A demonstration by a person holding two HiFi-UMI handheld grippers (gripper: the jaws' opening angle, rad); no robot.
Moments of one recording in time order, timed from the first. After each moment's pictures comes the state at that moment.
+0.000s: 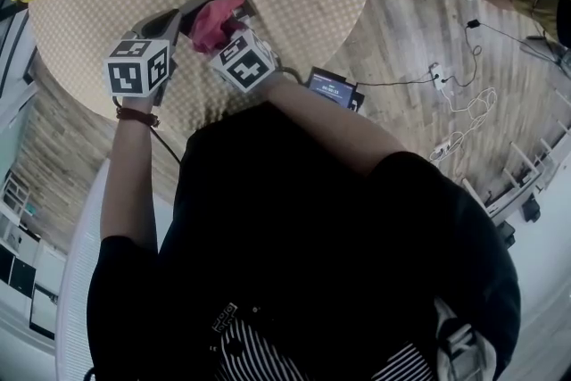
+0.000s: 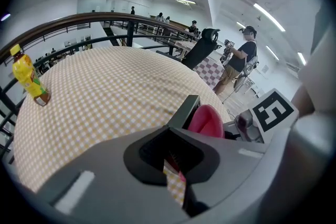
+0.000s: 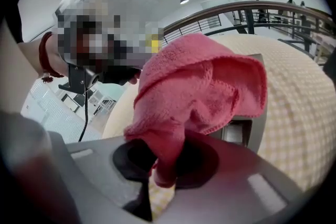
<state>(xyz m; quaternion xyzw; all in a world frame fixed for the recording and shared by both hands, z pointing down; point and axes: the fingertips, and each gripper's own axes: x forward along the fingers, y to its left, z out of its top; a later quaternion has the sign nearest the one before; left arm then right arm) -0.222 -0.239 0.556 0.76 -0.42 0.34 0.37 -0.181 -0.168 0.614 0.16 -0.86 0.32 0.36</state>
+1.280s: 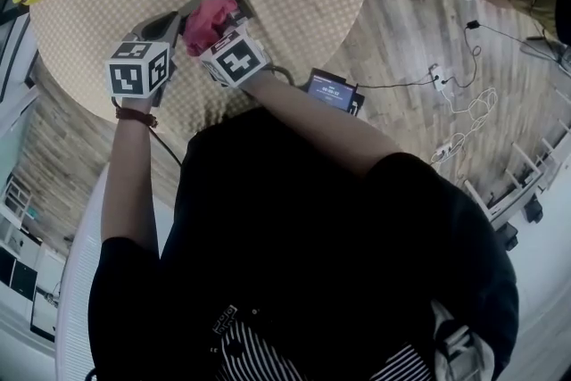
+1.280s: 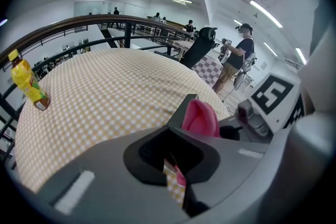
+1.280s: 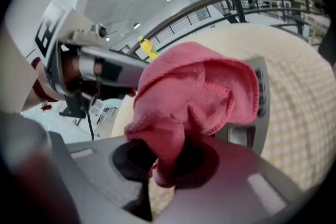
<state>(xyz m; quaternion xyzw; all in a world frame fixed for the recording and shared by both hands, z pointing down) -0.221 -0.239 0.556 0.76 -0.41 0.34 0.36 -0.191 -0.170 0.609 0.18 -0.82 0.40 0.36</state>
